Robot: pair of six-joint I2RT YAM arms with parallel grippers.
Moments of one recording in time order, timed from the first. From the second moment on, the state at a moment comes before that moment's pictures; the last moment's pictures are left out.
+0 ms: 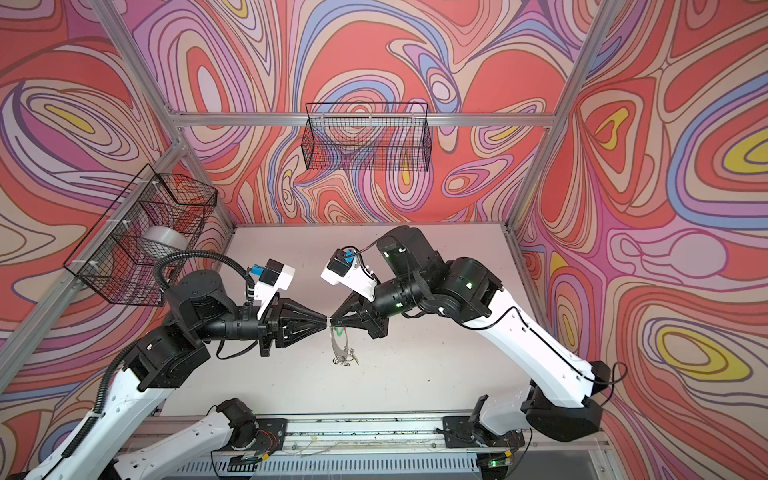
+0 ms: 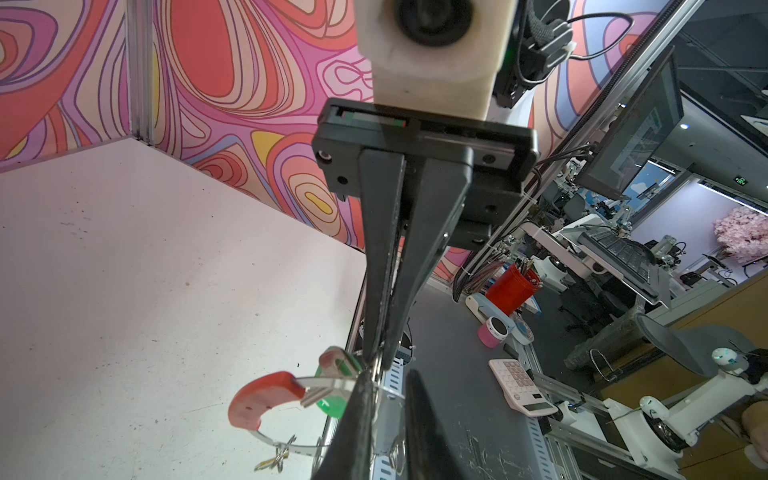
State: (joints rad) left arm -0.63 0.83 1.15 -0.51 0.86 -0.33; right arm 0.93 1.40 1.85 -1.07 -0.64 -0.03
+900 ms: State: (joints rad) left arm -0.63 0.73 1.01 -0.23 0.81 -0.39; right arm 0.93 1.21 1.55 -0.71 -0.58 0.09
